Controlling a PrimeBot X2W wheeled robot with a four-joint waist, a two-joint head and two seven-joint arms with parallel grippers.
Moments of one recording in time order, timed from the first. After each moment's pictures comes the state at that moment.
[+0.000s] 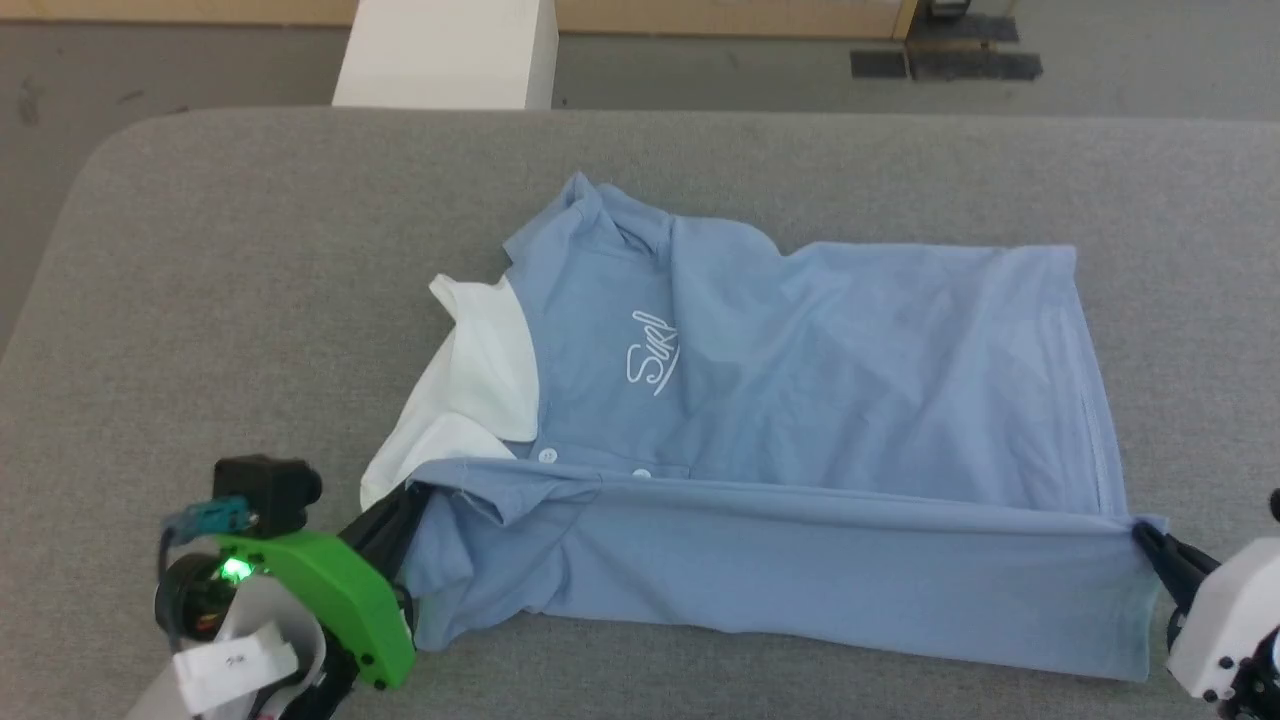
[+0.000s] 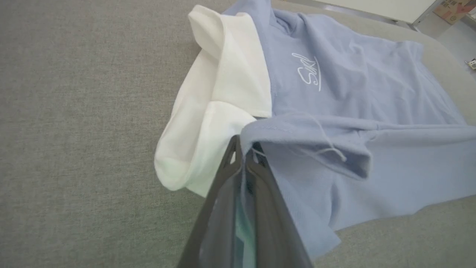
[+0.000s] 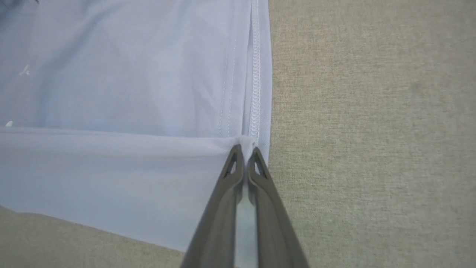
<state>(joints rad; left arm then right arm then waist) -0.09 0.52 -0.38 -0.09 -0.76 0.03 0.20 0.06 -0.25 -0.23 -0.12 0.46 0.13 0.67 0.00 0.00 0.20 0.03</state>
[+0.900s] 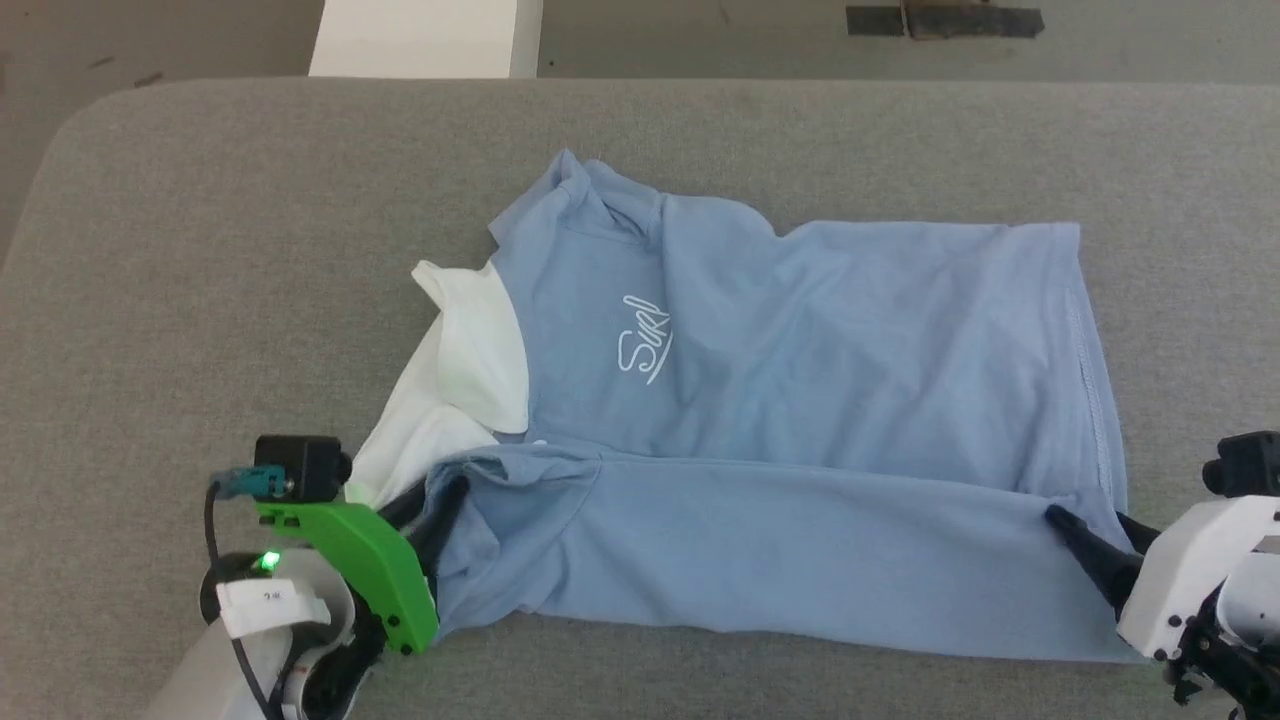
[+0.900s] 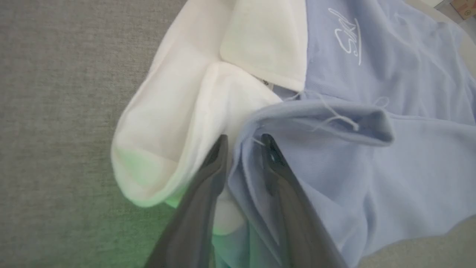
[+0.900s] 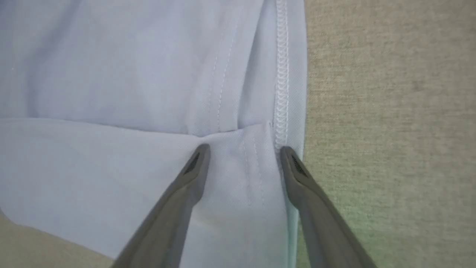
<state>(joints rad) -0.24 0.42 -0.43 0.20 -0.82 -0.04 0.24 -0.08 -0.29 -0.11 0.12 0.56 0.13 0.64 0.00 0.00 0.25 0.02</state>
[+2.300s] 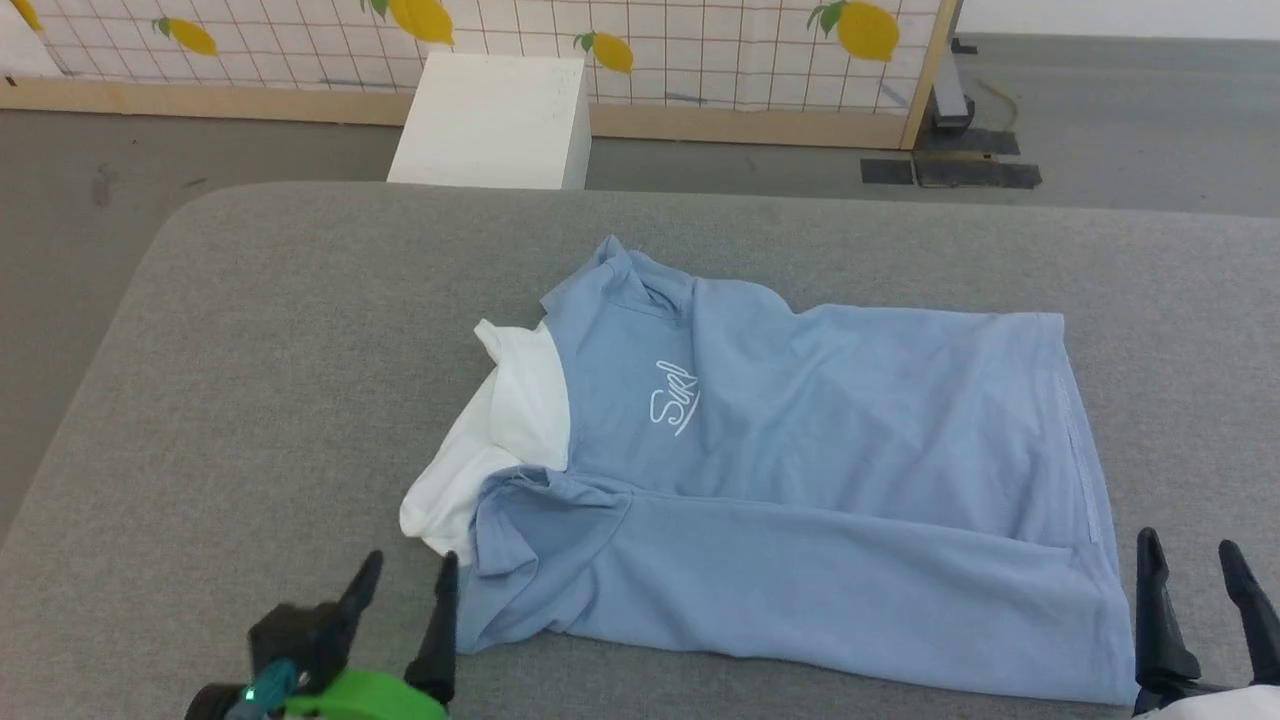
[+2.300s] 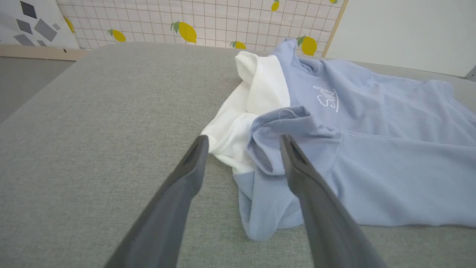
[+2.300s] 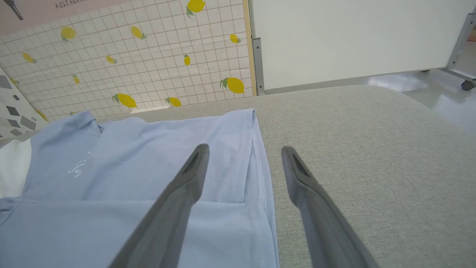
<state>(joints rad) 0.17 0.19 -0.16 -0.07 -0.30 0.01 -0.07 0.22 -0.05 -0.25 -0.08 0.22 0.13 -0.10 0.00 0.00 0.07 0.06</state>
